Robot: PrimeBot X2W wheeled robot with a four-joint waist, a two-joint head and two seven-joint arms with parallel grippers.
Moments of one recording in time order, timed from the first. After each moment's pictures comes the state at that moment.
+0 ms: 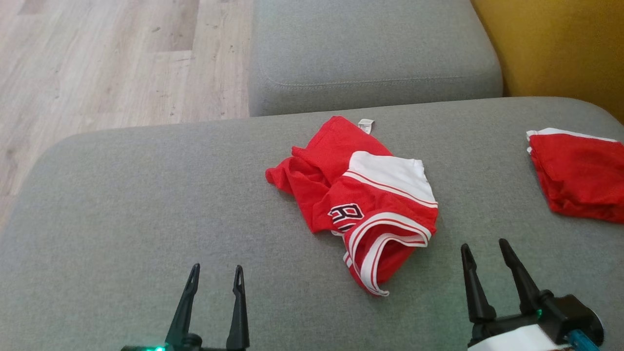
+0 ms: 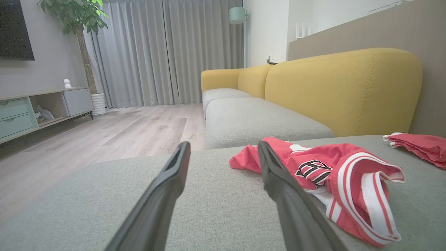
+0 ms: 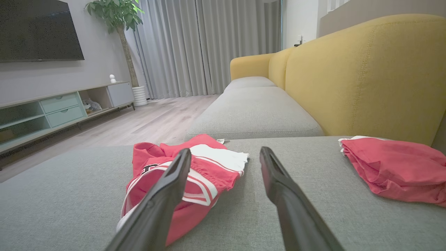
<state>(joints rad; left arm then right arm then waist) 0.22 0.06 -0.31 0.00 -0.06 0.19 -0.25 0.18 -0.05 0.08 0.11 0.11 0.13 -0.26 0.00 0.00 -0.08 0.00</state>
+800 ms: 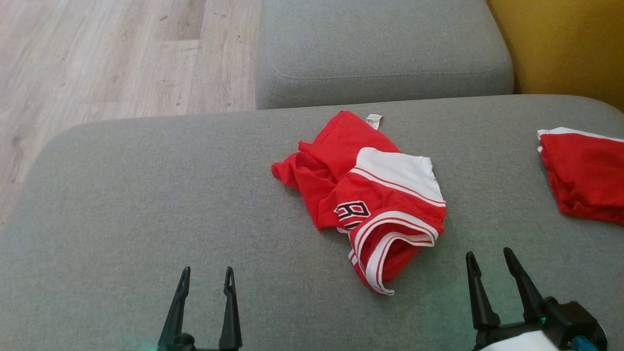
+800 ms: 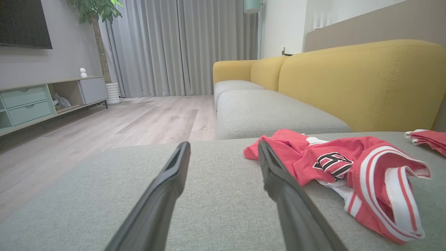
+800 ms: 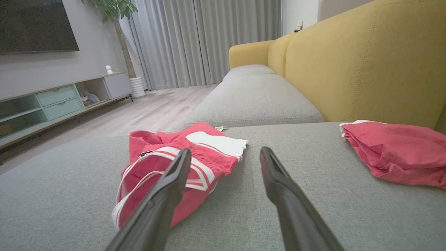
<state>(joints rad) 0.22 0.06 -0.29 0.02 -0.08 0.21 -0.25 0.20 -0.04 0.06 0.13 0.12 0.13 -0.26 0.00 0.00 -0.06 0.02</state>
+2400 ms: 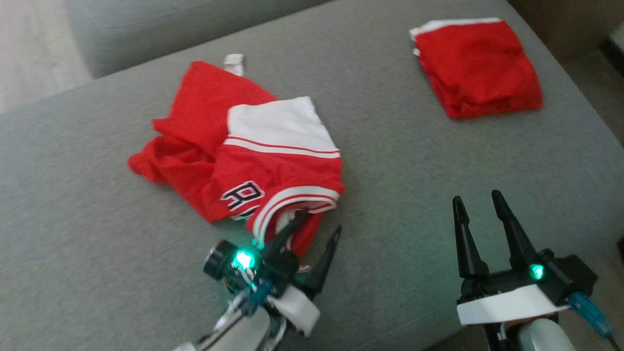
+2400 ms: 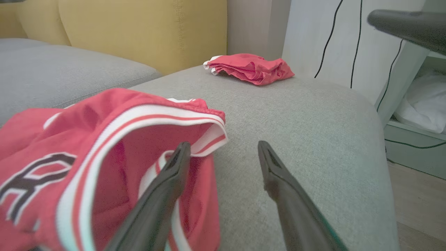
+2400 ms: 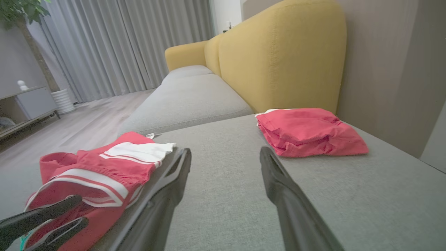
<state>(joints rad) -0.33 0.05 -0.74 0.53 -0.20 0.05 -0.25 0.05 -0.04 0.12 0.07 0.18 0.13 -0.26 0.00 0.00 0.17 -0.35</state>
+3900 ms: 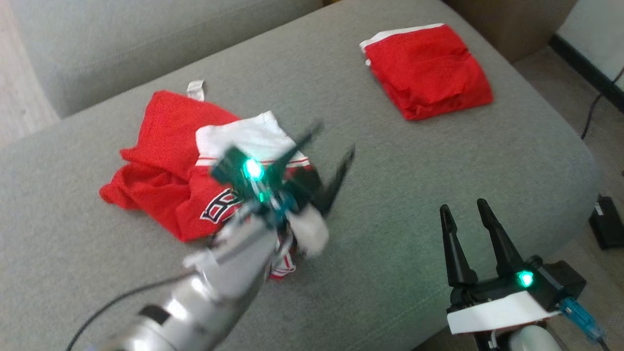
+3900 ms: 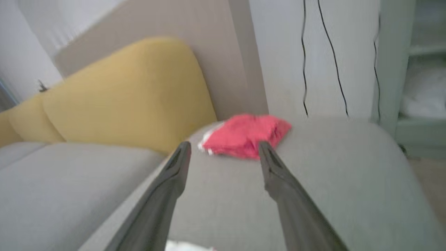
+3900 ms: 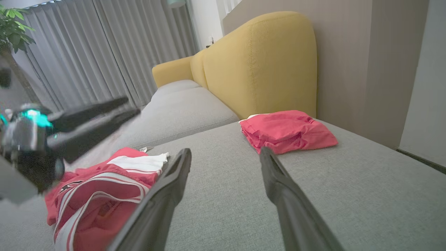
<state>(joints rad) -0.74 0.05 -0.90 0.70 -0.27 0.06 -0.20 0.07 -0.05 0.17 0.08 0.23 0.13 -0.26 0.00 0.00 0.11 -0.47</state>
